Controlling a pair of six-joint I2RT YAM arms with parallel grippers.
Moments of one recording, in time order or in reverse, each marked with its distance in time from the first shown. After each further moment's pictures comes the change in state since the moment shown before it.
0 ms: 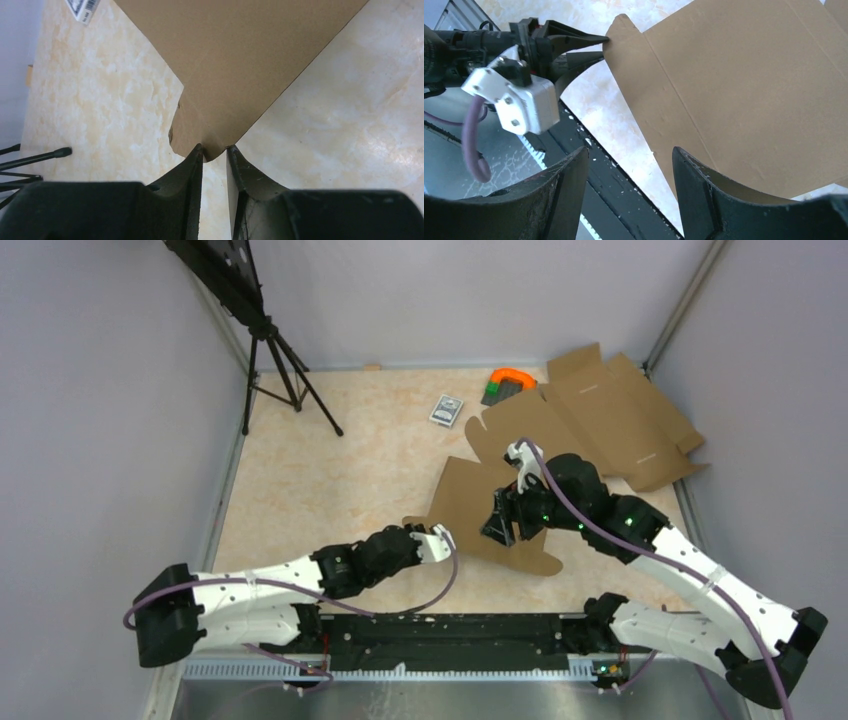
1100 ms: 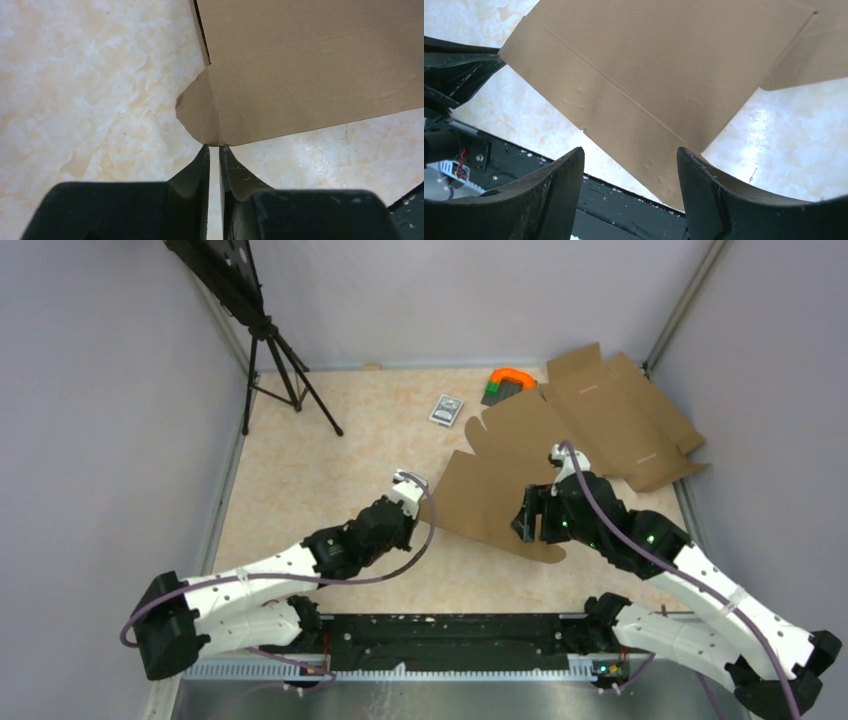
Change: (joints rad) left arm 0.125 -0.014 0.108 -0.029 -0.025 -0.616; right arm -0.002 -0.112 -0.051 -0.166 0.357 0.269
